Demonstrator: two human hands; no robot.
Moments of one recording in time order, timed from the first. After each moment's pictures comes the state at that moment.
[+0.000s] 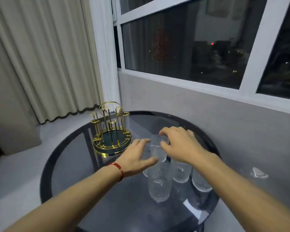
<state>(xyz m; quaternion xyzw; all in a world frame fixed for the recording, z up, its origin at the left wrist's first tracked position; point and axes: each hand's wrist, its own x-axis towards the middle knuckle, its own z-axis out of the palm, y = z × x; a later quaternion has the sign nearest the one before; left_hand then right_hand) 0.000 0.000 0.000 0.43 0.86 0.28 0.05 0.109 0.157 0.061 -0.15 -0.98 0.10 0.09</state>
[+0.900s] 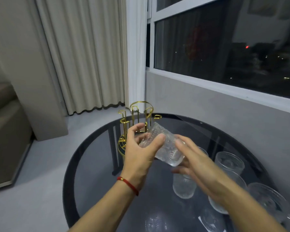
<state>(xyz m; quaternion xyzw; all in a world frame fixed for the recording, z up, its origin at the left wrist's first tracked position) -0.025 -0.036 0.015 0.17 0.58 0.79 0.01 0.068 0.106 0.037 -0.10 -0.73 0.68 0.05</state>
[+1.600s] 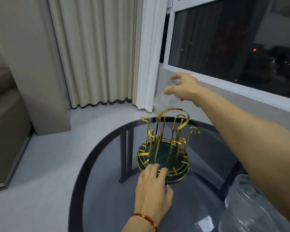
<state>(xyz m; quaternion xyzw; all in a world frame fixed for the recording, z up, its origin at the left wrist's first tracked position) -0.135 -0.062 -0.103 0.27 0.92 0.26 -0.10 -0.257 0.110 0.142 -0.09 -0.92 0.35 0.16</state>
